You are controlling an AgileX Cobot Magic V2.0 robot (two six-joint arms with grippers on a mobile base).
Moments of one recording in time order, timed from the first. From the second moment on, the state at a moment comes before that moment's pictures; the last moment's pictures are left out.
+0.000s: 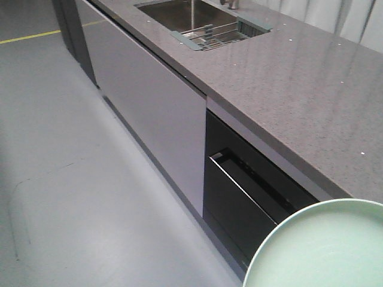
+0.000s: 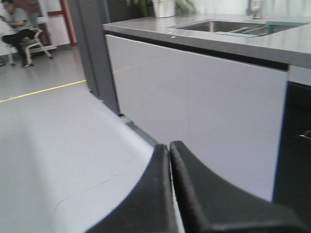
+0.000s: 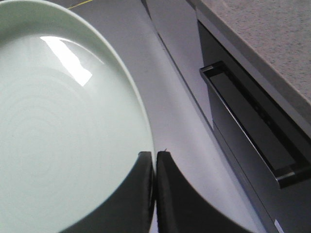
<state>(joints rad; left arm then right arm) 0.03 -0.01 0.03 0.11 0.19 -0.18 0.21 0.15 -0.67 0.24 1.08 0.09</state>
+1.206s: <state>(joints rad) 0.03 -0.01 0.03 0.11 0.19 -0.18 0.21 0.15 -0.67 0.24 1.08 0.09</state>
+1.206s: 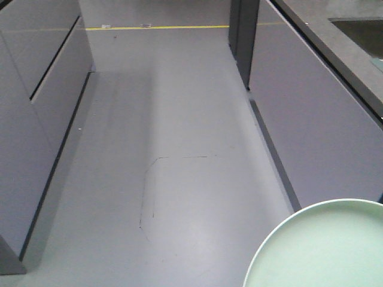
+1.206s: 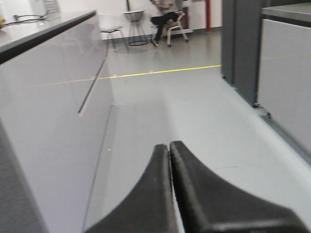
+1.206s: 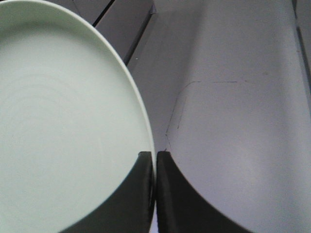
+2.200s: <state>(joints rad) 0.03 -0.01 0.03 0.11 0.19 -0.18 0.21 0.15 -0.67 0.24 1.08 0.09</state>
